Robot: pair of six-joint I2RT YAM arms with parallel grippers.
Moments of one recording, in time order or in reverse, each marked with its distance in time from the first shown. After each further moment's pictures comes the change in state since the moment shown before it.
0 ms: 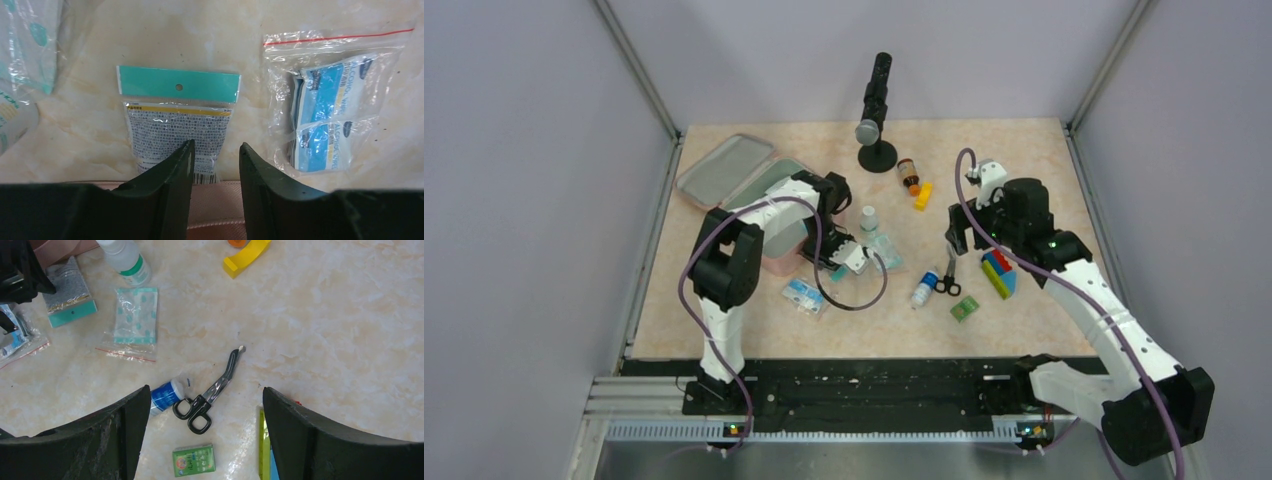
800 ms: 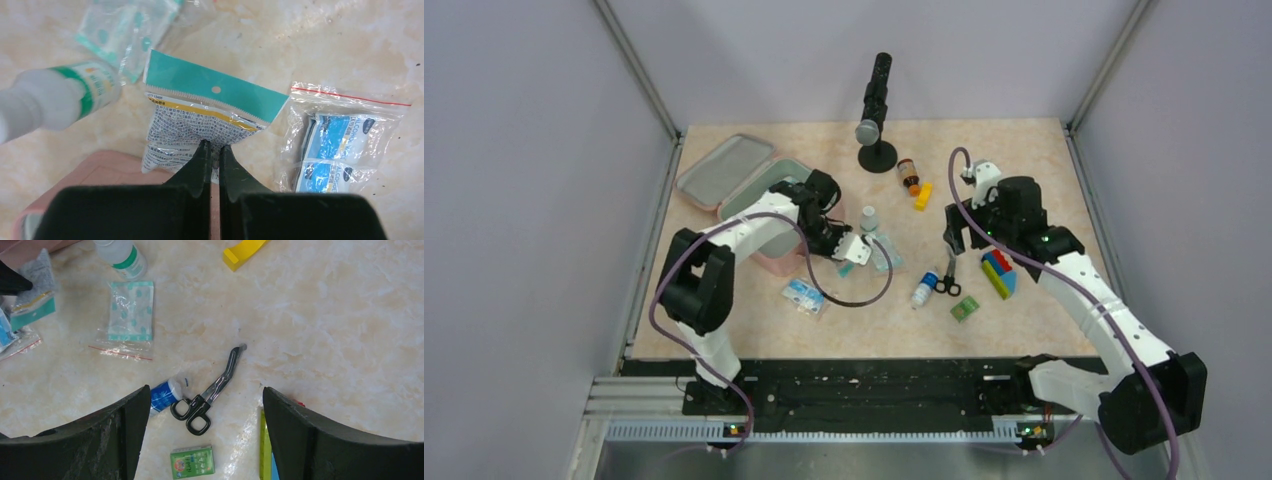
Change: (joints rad) left arm 0.010 -0.203 -0.232 0.310 0.125 -0.170; right arm 0.000 0.050 0.000 0.013 0.000 -0.003
